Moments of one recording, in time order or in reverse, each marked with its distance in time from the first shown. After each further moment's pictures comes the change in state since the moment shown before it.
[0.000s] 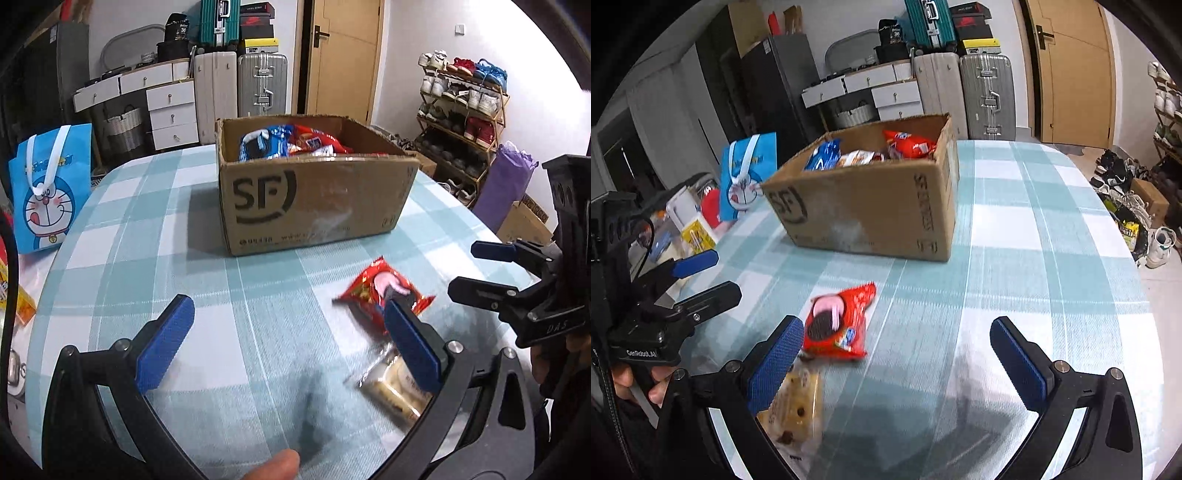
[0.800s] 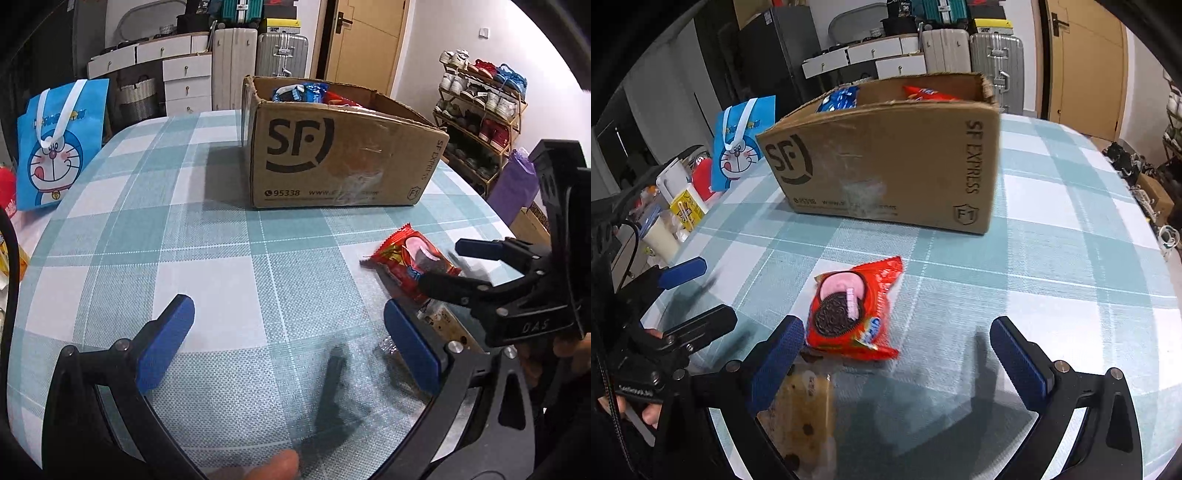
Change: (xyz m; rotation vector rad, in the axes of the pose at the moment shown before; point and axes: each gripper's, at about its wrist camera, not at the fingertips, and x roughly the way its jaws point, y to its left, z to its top) left arm 0.021 0.027 -0.025 -0.095 0.071 0.009; right arm 0.056 0.027 0.004 -0.020 0.112 -0.004
